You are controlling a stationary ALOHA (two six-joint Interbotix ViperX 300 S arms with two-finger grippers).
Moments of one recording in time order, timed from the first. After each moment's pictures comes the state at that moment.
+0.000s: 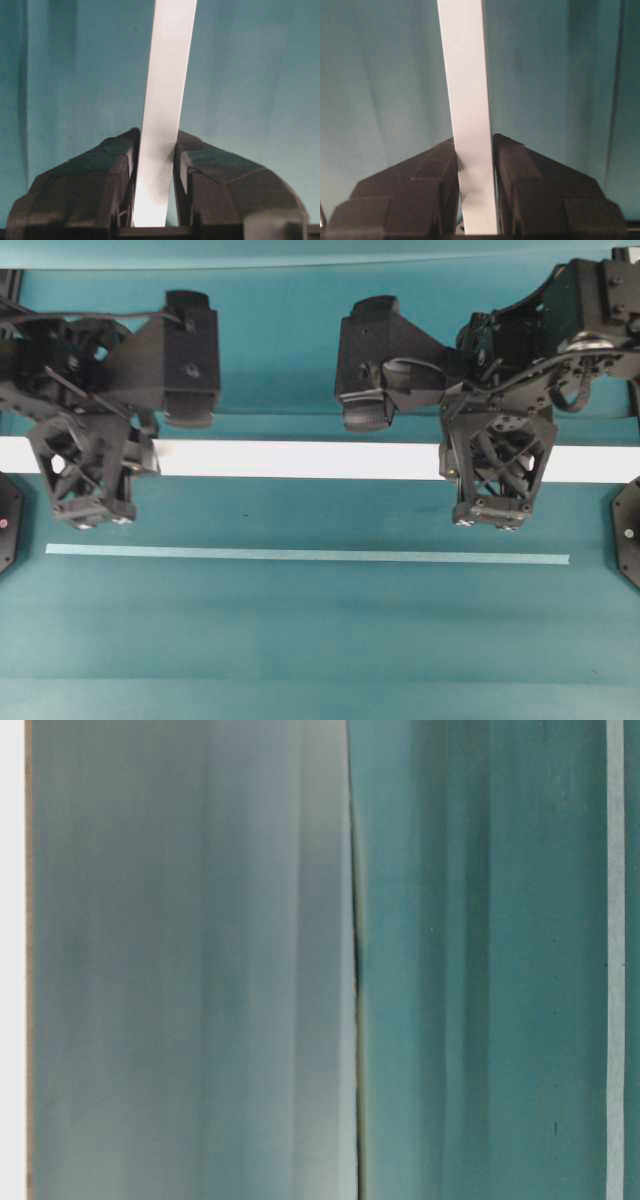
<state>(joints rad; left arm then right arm) 0.03 -0.29 0.08 0.02 1.41 -0.10 -0.05 -0.09 -0.12 0.08 1.60 0.05</state>
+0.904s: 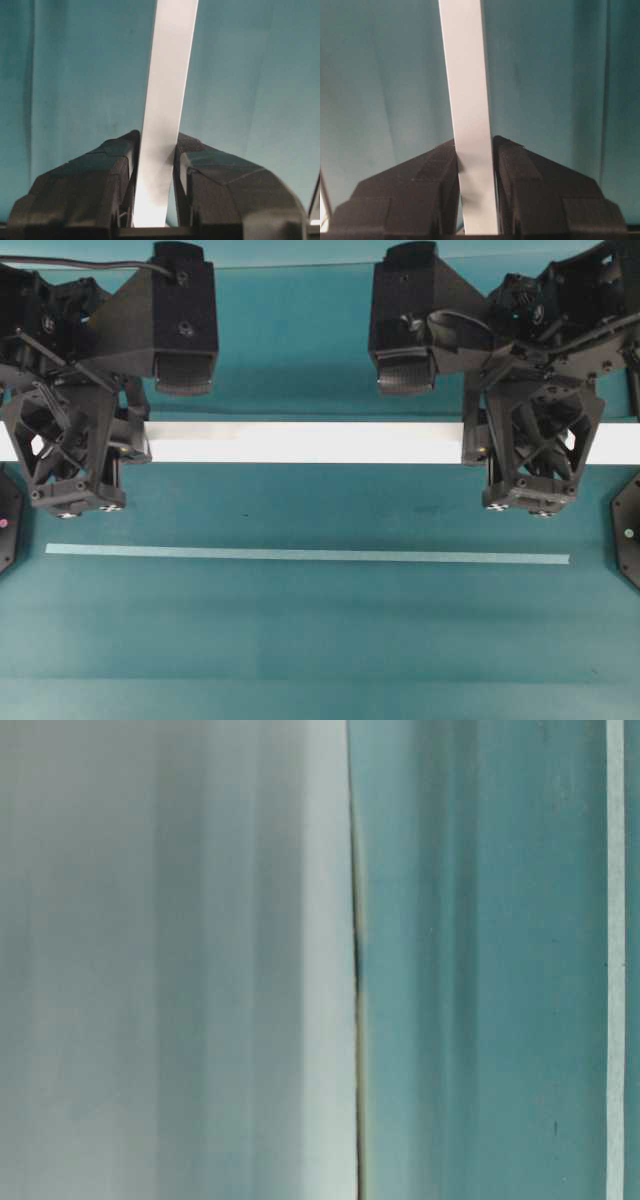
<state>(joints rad) 0.02 -0.24 -0.11 0.02 1.54 -0.13 -0.05 -0.12 -0.24 0.08 1.65 0.06</state>
